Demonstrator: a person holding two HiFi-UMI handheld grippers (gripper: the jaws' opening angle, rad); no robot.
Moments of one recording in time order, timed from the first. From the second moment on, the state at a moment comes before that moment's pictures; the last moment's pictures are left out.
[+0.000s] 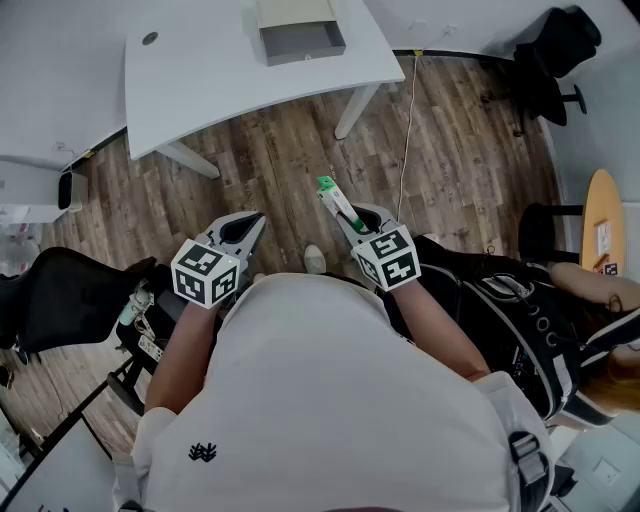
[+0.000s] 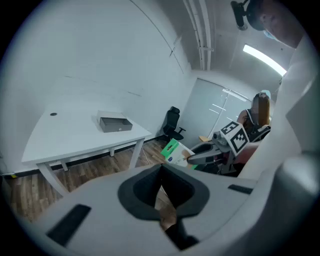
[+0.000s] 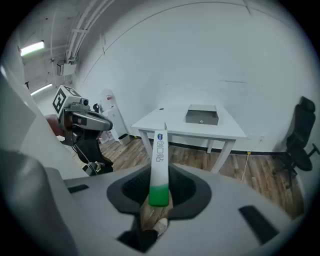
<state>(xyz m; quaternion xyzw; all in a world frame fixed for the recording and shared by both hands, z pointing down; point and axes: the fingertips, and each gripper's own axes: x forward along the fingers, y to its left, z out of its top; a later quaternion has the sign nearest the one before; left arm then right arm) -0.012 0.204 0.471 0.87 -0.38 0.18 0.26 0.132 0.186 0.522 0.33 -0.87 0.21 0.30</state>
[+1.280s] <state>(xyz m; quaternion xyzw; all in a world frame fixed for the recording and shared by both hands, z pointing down) -0.025 0.054 0.474 0.88 -0.36 0.17 0.26 0.154 0.028 0.527 0.39 -0.83 0.24 0.31</state>
